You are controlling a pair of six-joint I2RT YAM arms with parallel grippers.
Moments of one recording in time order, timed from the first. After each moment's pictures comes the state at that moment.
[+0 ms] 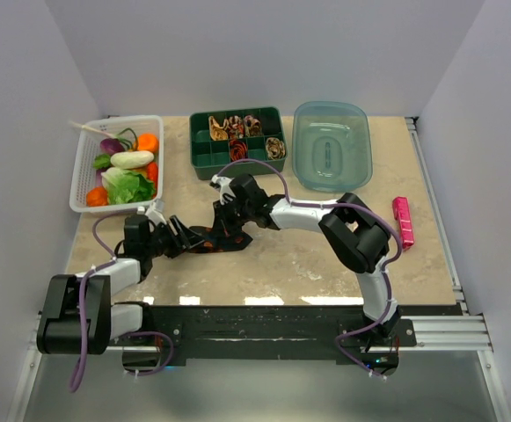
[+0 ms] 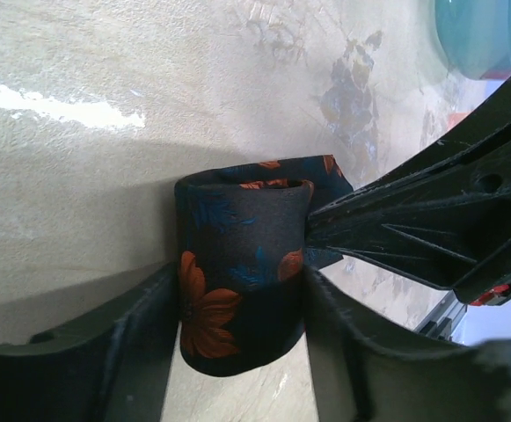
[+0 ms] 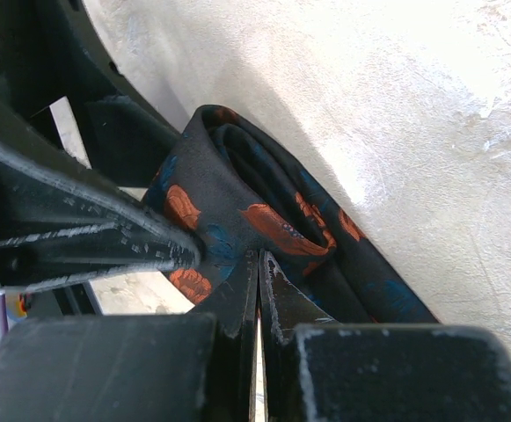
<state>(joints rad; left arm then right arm) -0.01 1.24 0.23 0.35 0.58 -0.67 0.84 2.07 1.33 0.03 -0.44 0.40</state>
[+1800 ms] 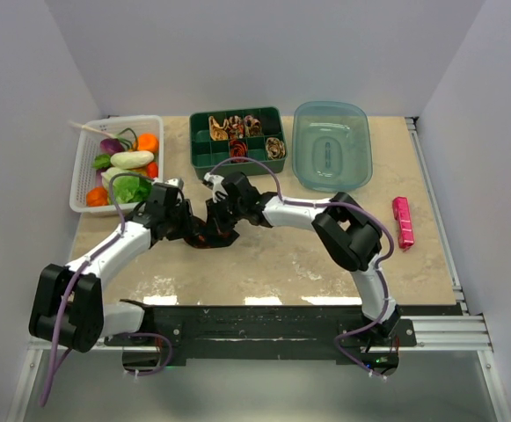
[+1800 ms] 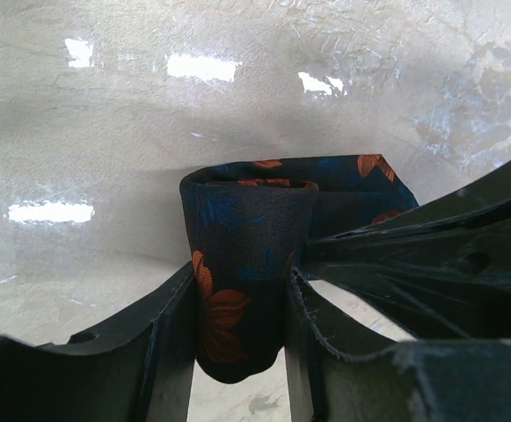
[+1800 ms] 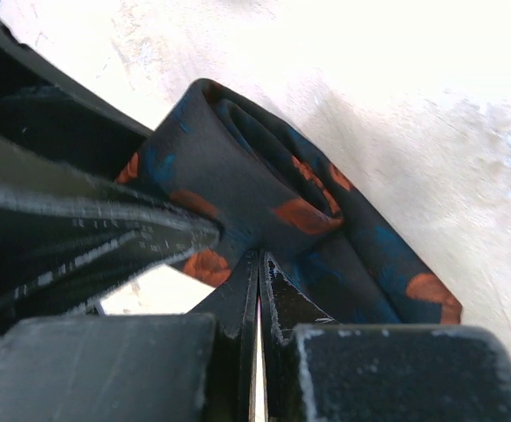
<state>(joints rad) -0.27 1.27 0.68 -0.36 0.05 -0.48 0.86 2.12 1.43 0.00 -0.44 0.42</state>
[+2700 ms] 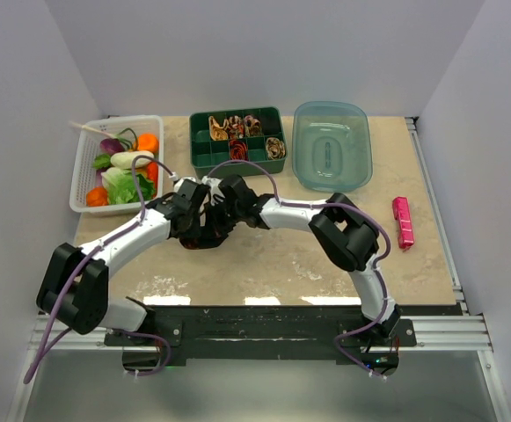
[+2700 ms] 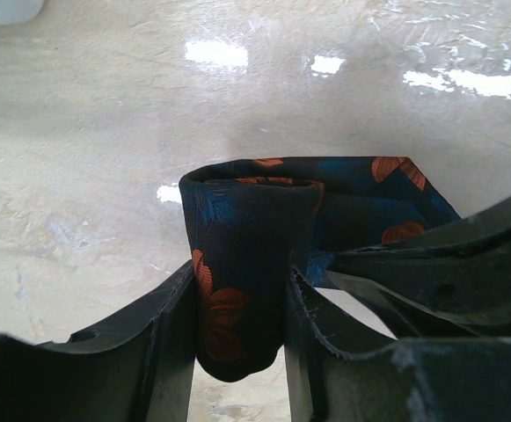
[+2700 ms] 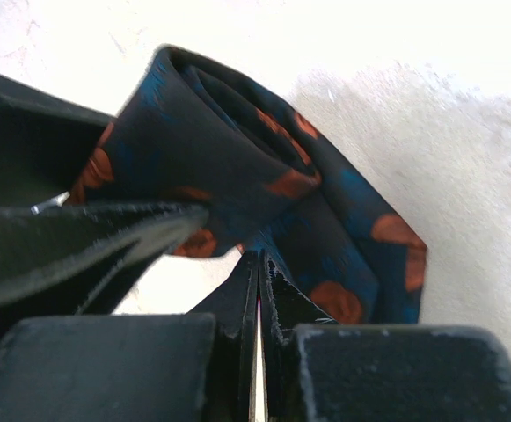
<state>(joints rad) -0.48 1.39 0.86 -0.60 -0.37 -0.50 0.87 2.15 1.45 -0.01 -0.43 0.43</state>
